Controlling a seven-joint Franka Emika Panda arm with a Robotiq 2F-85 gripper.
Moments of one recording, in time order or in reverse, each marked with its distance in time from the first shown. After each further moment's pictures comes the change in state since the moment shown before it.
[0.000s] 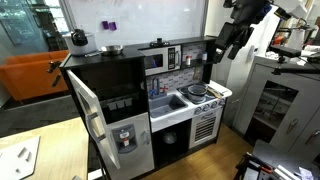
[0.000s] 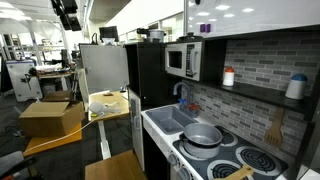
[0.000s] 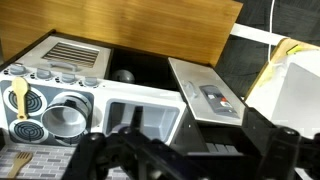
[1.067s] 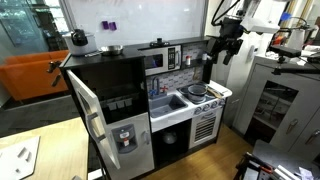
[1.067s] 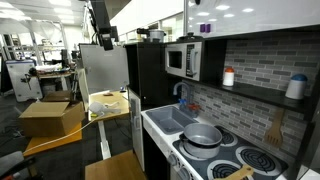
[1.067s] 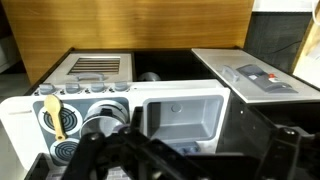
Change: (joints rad) arm -0.125 0.254 -0.054 0.062 -0.003 0.135 0.048
